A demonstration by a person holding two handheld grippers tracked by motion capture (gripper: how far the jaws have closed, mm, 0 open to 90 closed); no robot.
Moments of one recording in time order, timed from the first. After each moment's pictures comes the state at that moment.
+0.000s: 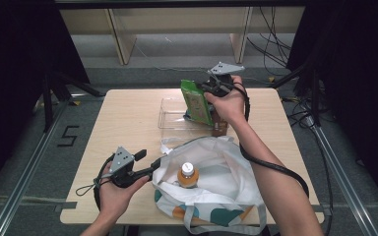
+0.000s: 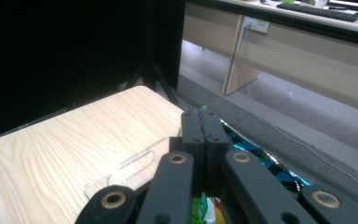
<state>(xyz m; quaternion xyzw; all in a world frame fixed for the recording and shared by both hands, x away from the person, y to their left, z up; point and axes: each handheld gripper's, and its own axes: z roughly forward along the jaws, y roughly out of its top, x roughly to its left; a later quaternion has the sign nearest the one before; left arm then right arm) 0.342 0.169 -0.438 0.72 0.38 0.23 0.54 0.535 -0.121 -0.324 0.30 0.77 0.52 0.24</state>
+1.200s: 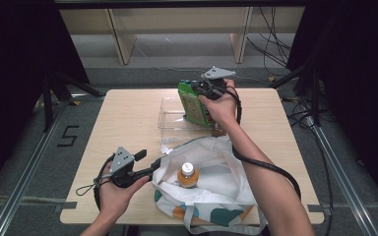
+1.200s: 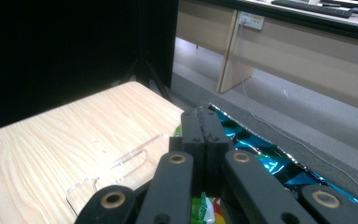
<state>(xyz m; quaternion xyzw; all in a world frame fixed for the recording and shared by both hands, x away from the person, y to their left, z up) 0.342 0.169 -0.439 0.72 0.38 0.23 0.54 0.548 -0.107 -0.347 0.31 0.76 0.51 0.25</state>
